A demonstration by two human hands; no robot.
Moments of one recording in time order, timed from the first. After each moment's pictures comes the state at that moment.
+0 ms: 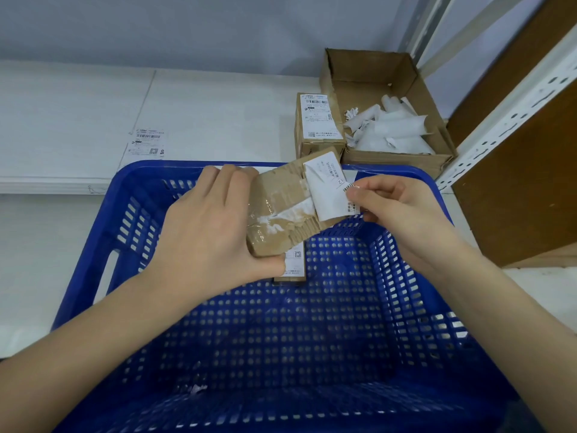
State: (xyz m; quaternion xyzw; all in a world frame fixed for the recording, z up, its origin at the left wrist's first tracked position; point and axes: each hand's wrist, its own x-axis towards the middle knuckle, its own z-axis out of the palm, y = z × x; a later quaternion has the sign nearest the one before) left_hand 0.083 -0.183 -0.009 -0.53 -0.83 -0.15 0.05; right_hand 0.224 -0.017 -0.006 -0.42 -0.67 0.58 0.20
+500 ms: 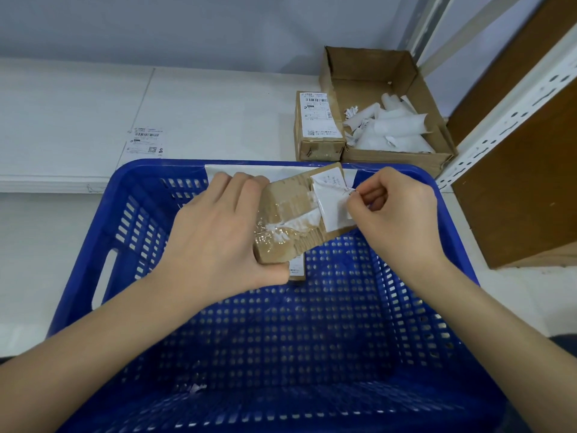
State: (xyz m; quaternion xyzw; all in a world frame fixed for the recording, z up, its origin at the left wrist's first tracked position) left_hand 0.087 -0.181 -0.015 -0.55 -0.82 -0.13 0.06; right_hand 0.226 -0.027 -0.014 -0.39 -0.85 0.24 0.25
